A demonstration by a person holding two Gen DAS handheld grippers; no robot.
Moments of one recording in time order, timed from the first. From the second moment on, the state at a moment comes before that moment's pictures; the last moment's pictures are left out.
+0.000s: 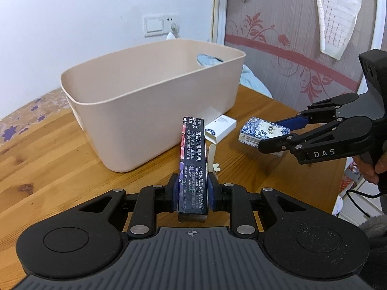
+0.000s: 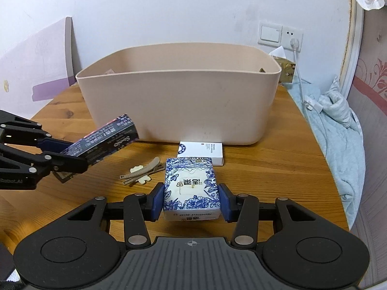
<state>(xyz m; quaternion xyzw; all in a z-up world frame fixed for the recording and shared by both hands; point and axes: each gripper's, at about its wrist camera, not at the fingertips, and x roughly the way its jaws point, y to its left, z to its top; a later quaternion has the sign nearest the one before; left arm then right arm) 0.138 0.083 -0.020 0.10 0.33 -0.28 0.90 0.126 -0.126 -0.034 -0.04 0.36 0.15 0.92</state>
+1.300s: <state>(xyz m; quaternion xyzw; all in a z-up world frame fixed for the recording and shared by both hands) 0.157 0.102 0.069 0.05 0.22 -0.25 0.94 0.143 -0.146 0.055 -0.02 0.25 0.12 0.96</state>
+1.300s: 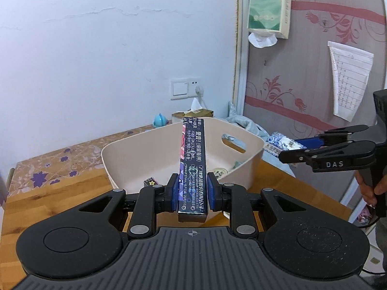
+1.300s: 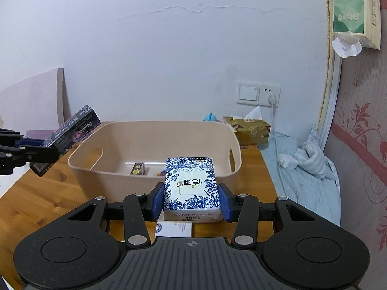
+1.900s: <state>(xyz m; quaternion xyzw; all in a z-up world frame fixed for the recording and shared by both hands) 0.252 0.078 0.047 0.06 0.27 -0.23 0.93 0.210 -0.140 0.056 -0.03 0.26 0.13 0.96</state>
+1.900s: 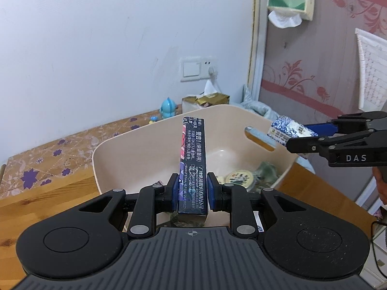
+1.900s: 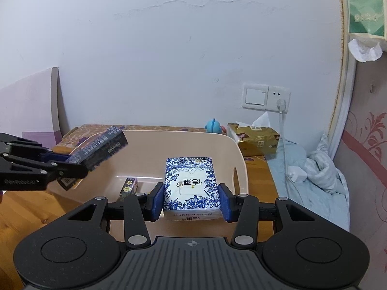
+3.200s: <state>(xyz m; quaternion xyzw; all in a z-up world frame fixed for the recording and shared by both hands) 0.321 0.051 0.007 0.12 0.42 -0.19 0.88 0.293 -0.098 0.013 -0.10 0.37 0.15 0.91</state>
